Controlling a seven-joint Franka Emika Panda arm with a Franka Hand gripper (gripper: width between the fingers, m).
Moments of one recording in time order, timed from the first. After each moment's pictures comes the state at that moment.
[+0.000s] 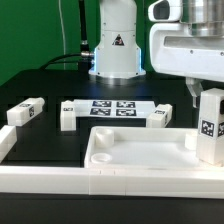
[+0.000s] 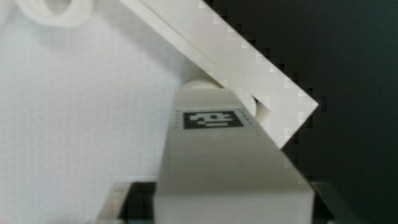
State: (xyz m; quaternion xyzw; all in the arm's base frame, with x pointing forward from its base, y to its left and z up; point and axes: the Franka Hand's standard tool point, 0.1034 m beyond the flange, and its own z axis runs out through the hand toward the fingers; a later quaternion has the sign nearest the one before) arm 0.636 0.098 0.109 -0.88 0.46 0.02 0.06
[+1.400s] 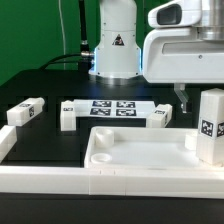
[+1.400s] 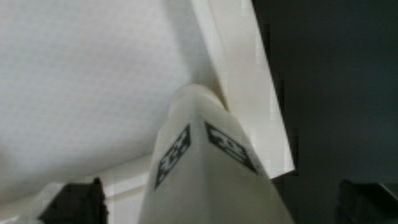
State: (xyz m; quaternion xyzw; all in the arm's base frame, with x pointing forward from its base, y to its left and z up) arm 0.633 0.106 0.105 -0.99 0.12 0.00 0.04
